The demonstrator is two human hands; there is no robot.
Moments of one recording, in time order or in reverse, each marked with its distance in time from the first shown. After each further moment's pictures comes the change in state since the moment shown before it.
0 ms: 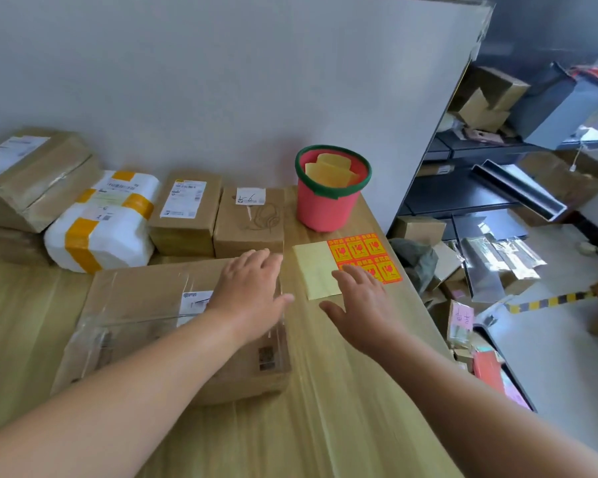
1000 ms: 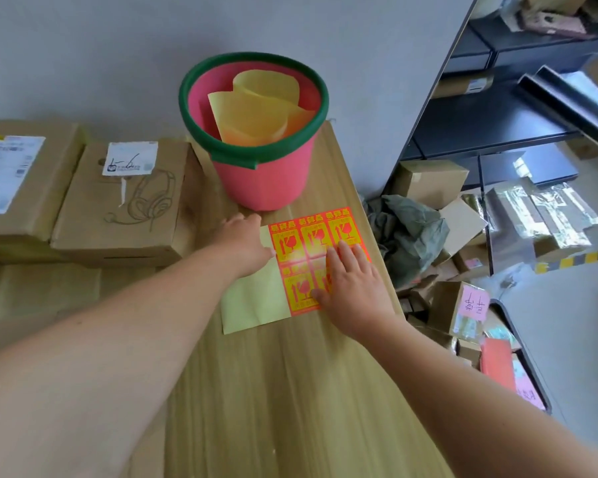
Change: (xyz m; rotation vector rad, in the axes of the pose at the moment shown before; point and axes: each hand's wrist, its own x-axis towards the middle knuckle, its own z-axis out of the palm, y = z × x) left_hand 0.271 0.040 0.168 0.012 -0.345 -0.353; right_hand 0.164 0.187 0.095 -0.046 -0.272 0.056
